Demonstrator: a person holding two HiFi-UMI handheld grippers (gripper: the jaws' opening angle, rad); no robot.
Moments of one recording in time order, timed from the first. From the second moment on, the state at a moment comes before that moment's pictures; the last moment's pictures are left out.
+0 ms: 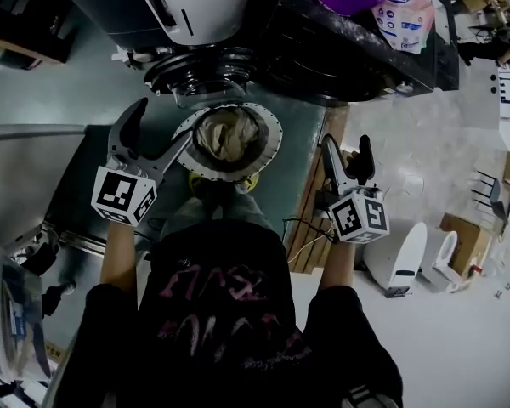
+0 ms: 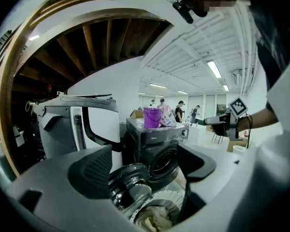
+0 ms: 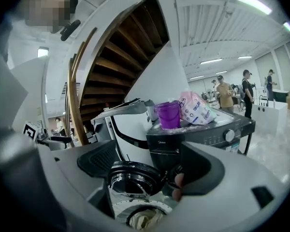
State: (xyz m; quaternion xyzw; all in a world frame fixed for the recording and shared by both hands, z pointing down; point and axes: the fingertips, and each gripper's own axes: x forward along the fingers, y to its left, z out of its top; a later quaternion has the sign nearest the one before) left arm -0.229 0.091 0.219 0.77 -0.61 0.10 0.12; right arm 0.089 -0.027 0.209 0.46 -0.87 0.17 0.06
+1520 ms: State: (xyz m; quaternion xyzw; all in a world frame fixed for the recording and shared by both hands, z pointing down) left arm -0.158 0.108 0.515 0.80 -0.41 0.39 0.19; right arm -0.002 0.031 0.504 0.05 -0.92 0.05 0.39
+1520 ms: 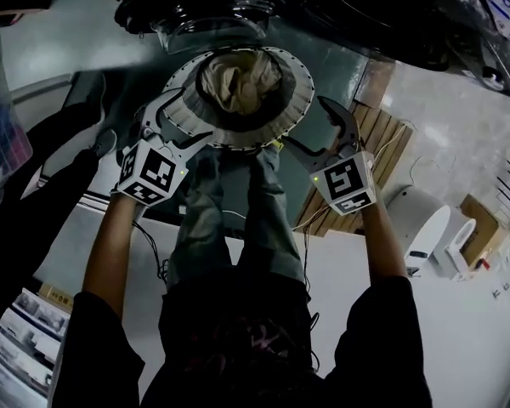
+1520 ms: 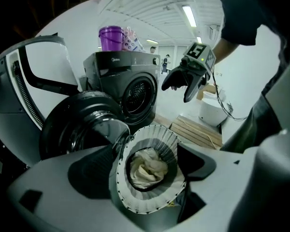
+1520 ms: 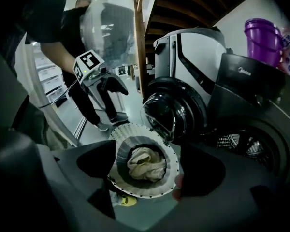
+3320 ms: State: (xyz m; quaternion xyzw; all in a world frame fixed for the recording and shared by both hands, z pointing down) left arm -0.158 0.107 0.954 0.74 -0.27 0.59 0.19; right arm -0.077 0.074 0.941 -0.20 -0.78 -0.12 0.58
